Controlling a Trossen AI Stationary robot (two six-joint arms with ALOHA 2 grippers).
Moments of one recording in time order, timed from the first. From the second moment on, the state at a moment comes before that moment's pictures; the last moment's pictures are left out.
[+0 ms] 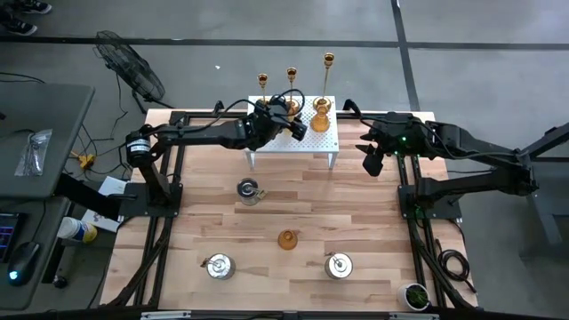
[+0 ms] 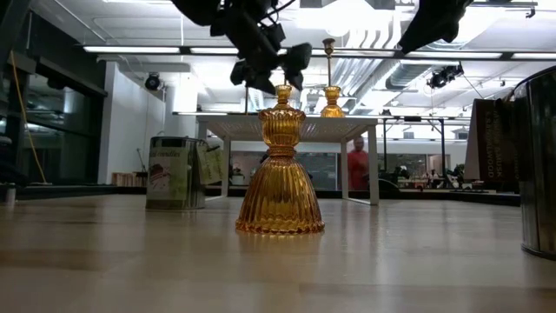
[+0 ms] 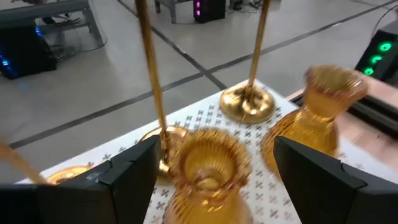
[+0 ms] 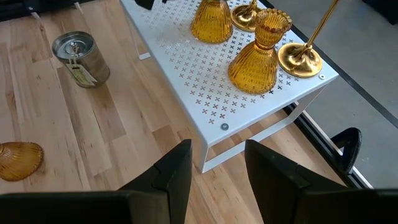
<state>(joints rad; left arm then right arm) 0.28 1.74 1.40 -0.06 -0.65 -0.29 -0.24 0.92 1.10 -0.87 0.23 0.16</state>
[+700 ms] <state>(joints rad) 0.28 1.74 1.77 -0.47 -0.56 -0.16 -0.24 0.92 1.10 -0.91 0.23 0.16</state>
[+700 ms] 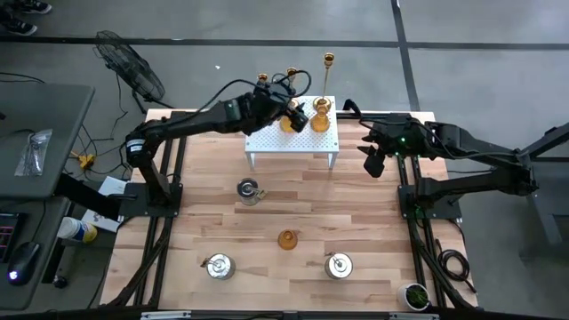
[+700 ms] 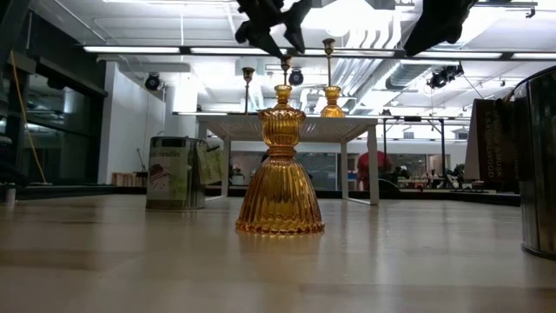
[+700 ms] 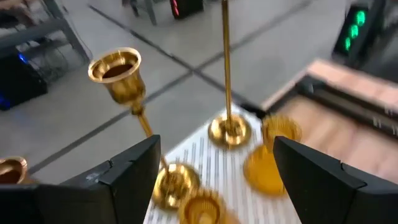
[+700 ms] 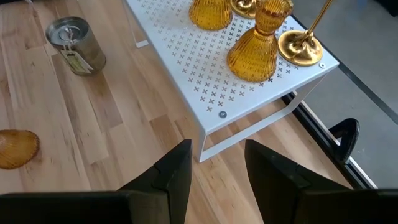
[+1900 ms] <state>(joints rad) -0.05 1.63 1.71 -1.21 -0.34 -0.40 -0.24 0.92 1.10 -0.94 0.11 0.10</state>
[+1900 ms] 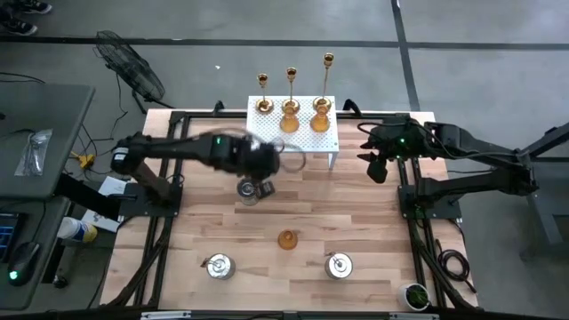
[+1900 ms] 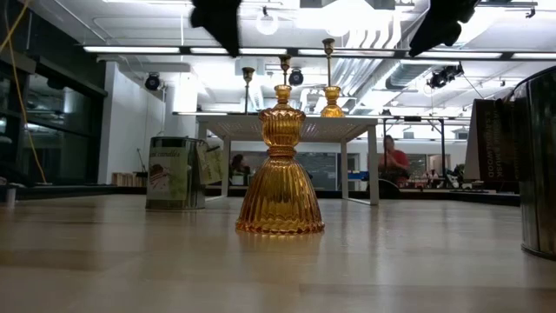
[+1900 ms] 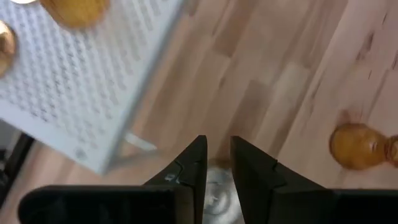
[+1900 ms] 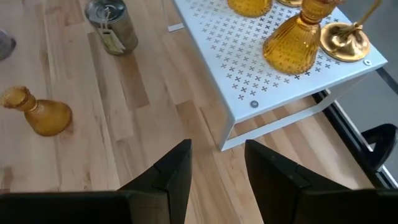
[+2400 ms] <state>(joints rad) -0.42 1.56 1.25 -0.77 -0.38 -0.65 -0.24 0.92 1.10 -0.95 0.07 0.01</state>
